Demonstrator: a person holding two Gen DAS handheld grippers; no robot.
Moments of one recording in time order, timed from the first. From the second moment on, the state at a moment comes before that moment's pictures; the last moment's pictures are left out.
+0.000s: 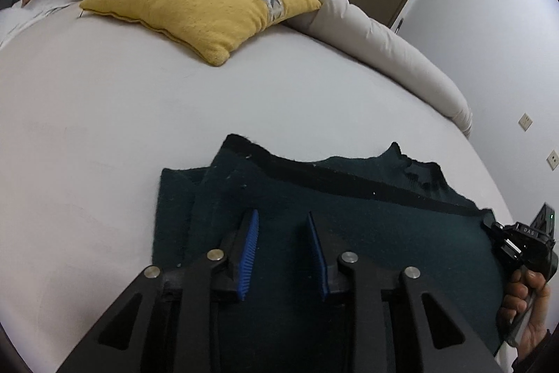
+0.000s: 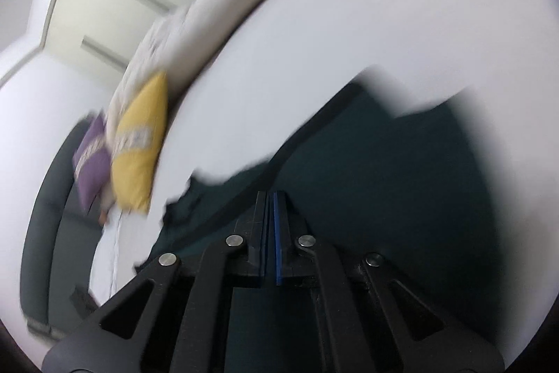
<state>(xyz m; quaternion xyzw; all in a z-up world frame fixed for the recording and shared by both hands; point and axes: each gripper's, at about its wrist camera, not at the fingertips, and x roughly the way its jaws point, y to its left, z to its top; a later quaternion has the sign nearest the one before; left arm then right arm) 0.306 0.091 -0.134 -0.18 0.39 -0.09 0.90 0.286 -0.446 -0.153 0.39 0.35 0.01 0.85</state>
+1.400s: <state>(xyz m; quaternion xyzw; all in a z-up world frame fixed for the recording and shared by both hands) 0.155 0.099 -0.076 -0.20 0.38 -0.15 0.89 0.106 -0.440 -0.110 0.37 0.35 -0.03 0.86</state>
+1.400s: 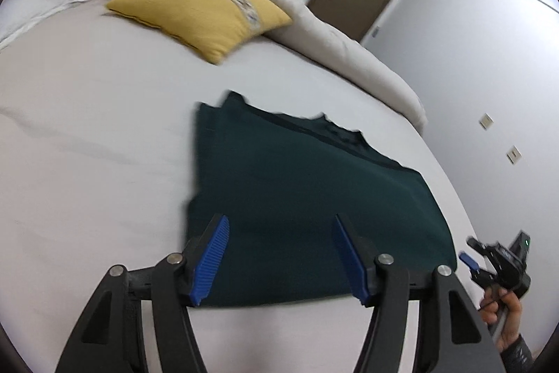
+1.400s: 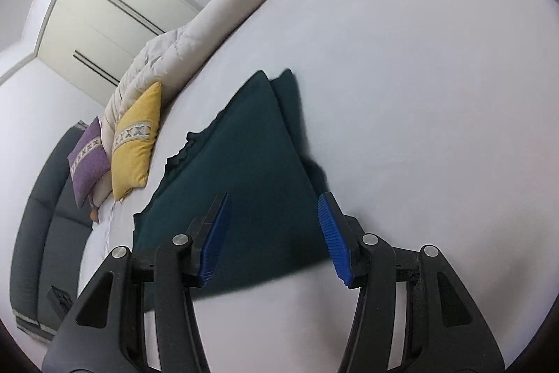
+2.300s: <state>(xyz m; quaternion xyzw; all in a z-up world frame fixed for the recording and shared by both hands) 0.242 -0.018 -0.126 -0.15 0.42 -0.22 0.87 0.243 -0.415 -0.140 0.32 0.43 -0.05 0.84</state>
